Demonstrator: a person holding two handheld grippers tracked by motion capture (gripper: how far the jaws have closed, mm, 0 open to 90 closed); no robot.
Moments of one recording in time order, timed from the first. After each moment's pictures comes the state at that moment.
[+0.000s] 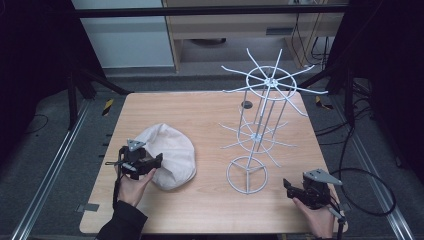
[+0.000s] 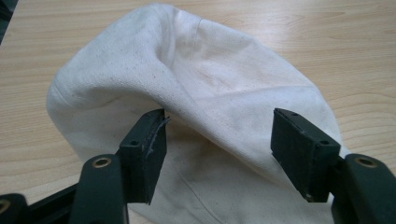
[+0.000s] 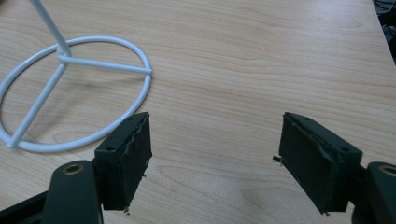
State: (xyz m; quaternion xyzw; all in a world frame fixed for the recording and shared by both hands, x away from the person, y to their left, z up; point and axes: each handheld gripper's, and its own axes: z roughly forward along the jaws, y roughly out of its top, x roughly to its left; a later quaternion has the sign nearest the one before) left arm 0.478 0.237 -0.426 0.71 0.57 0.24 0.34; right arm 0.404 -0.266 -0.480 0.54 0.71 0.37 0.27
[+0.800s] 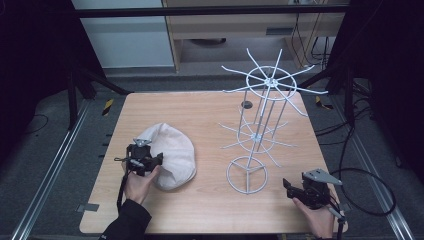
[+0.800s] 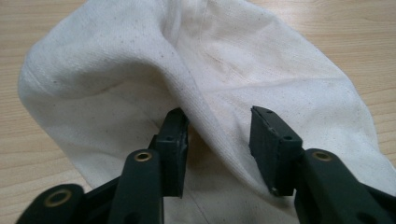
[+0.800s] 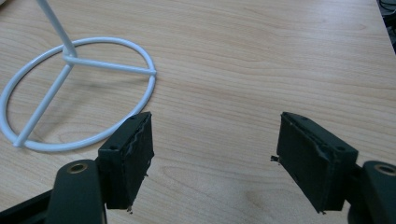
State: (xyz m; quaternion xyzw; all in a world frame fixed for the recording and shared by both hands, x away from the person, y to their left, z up) left arm 0.496 0.228 -0.442 0.71 0.59 0.23 0.31; right arm 0.404 -0.265 -0.479 0.54 0.71 0.37 0.26
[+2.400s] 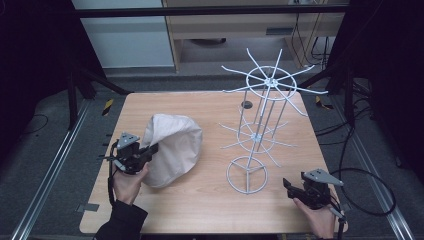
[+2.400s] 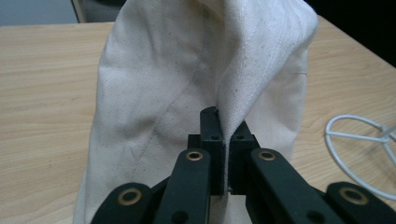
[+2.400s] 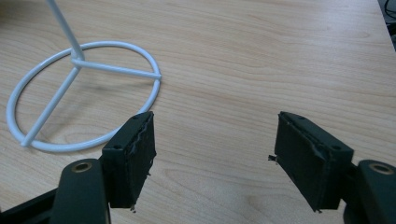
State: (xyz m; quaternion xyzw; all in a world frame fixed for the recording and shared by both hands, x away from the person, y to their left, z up) left arm 0.463 0.238 -0.383 0.71 0.50 0.22 0.45; right arm 0.403 -0.267 -0.478 0.53 0.71 0.38 0.27
